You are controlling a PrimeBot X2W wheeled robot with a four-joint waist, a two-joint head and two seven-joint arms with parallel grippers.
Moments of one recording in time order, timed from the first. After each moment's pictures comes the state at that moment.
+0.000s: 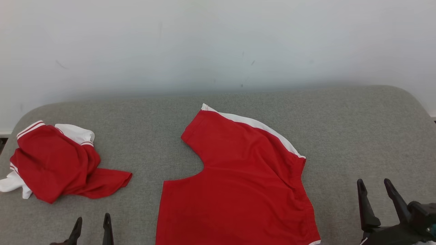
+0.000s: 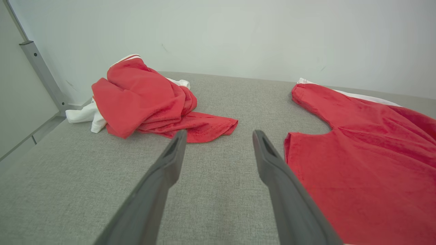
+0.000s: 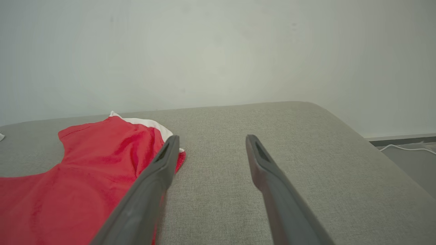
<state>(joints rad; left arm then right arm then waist) 0.12 0.14 -0.13 0.11 -0.18 0.12 -0.11 0.12 -0.27 0.06 0.01 0.42 -0.12 -0.12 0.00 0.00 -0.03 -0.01</state>
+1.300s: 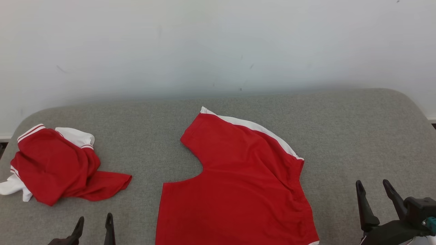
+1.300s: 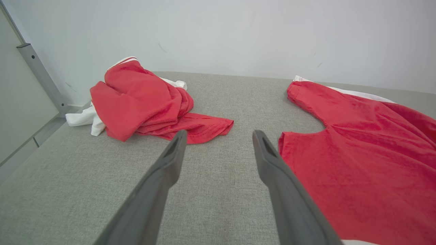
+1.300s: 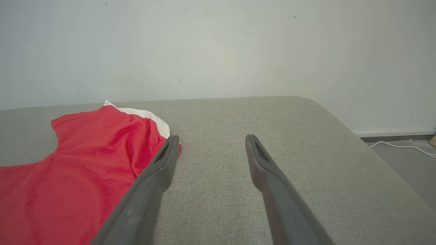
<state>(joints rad) 0.14 0.13 -0.12 0.02 -0.14 0.12 0.01 0.12 -0.26 0.03 -0.02 0.35 -0.12 0.00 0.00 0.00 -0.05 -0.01</state>
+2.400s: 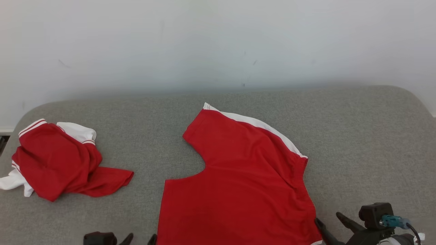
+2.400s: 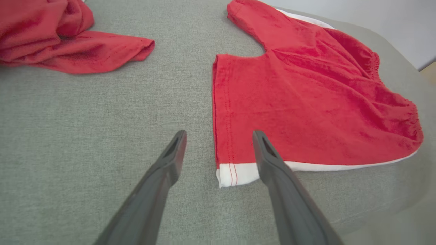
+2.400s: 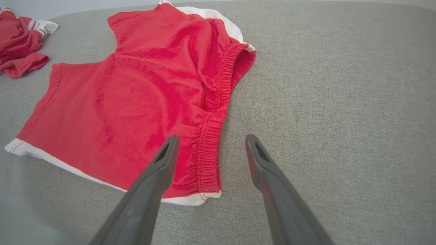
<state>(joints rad) 0.12 0.14 -0.22 0.06 -0.28 -0.06 0.27 0.12 -0.29 0.18 0.00 0.46 0.02 0.30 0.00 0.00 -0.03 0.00</state>
